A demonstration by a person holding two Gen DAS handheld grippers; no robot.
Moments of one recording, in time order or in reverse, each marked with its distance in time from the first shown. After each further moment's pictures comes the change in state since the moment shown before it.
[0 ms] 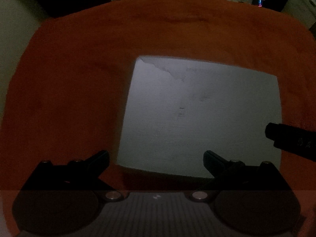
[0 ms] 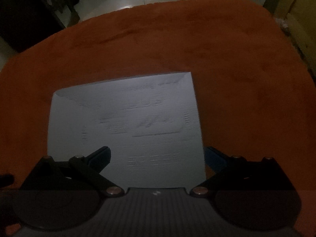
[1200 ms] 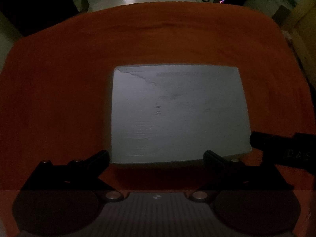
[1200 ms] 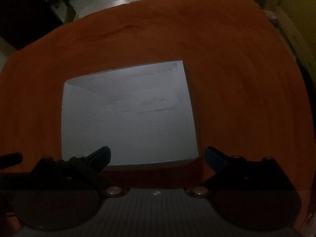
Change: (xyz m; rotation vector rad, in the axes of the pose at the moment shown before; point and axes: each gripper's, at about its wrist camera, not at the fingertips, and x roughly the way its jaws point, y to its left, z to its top) left arm -0.040 -0.038 0.006 0.180 -0.025 -0.185; right arm -0.069 0.014 -0.029 0.039 0.052 -0.036
